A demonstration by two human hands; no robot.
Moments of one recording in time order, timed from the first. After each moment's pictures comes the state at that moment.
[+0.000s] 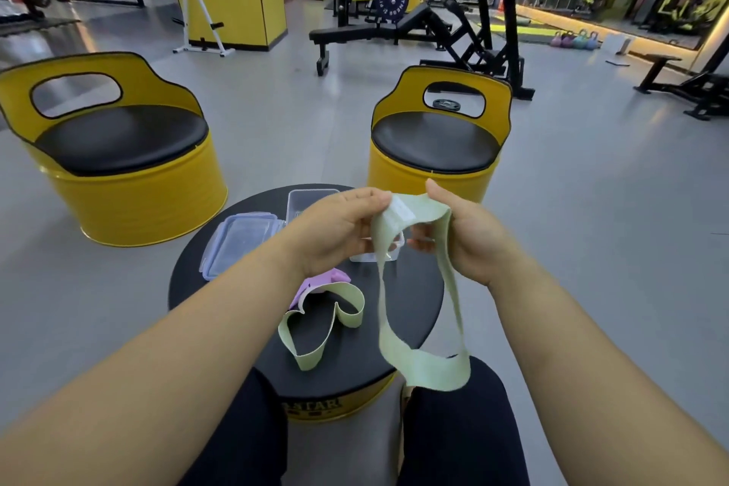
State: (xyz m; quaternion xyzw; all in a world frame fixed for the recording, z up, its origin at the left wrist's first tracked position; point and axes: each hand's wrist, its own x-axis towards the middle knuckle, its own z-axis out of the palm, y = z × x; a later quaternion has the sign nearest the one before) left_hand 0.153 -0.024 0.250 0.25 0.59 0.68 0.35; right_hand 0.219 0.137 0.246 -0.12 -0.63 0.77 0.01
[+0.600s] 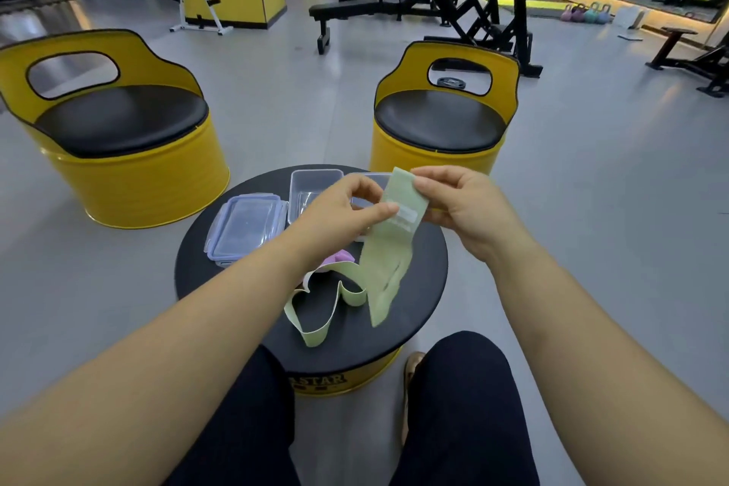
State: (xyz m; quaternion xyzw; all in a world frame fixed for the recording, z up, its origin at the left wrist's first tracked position) left_hand 0.157 -0.032 0.228 0.25 0.78 0.55 0.17; right_hand 0.220 0.130 0.241 -0.12 -0.71 0.69 0.12
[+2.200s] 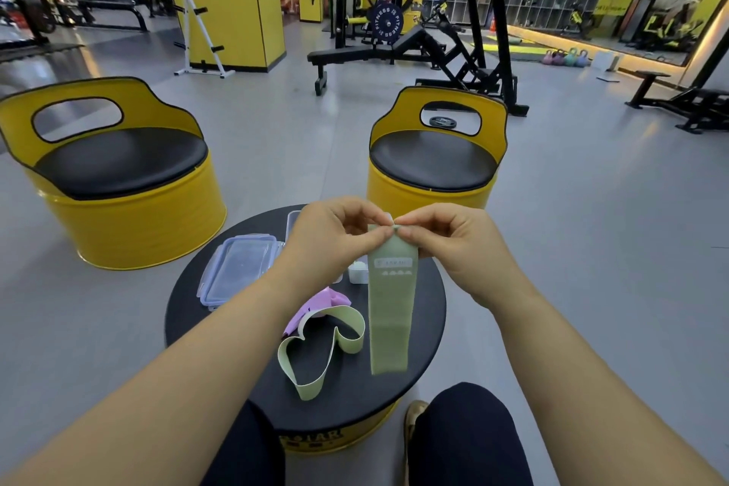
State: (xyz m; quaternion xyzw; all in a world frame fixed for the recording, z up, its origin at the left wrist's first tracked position) left_hand 0.160 -0.034 0.266 0.32 0.73 0.59 0.05; right_hand 0.227 0.122 0.262 0.02 -0.78 0.59 0.20
